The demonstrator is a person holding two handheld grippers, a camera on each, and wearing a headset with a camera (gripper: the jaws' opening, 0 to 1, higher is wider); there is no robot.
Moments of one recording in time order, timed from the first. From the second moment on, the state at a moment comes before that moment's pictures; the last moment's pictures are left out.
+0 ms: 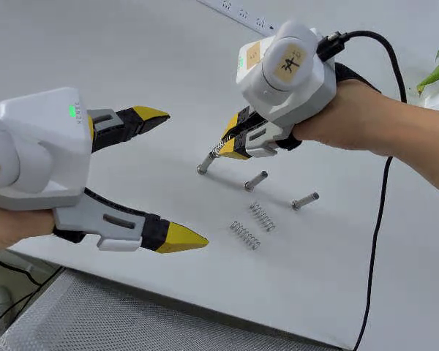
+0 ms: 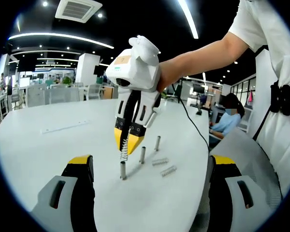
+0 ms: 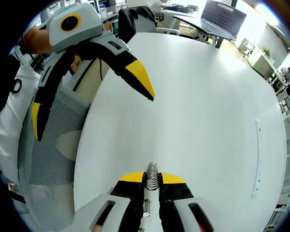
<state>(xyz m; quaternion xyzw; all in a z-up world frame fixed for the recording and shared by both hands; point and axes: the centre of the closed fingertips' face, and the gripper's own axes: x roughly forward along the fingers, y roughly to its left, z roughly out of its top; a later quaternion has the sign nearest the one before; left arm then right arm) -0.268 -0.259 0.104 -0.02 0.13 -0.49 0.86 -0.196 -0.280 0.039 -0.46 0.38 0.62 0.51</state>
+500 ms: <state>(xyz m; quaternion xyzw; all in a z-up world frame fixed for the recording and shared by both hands) -0.267 -0.260 0.101 -0.03 0.13 -0.49 0.86 -0.197 -0.277 0.035 -0.46 0.38 0.63 0.50</state>
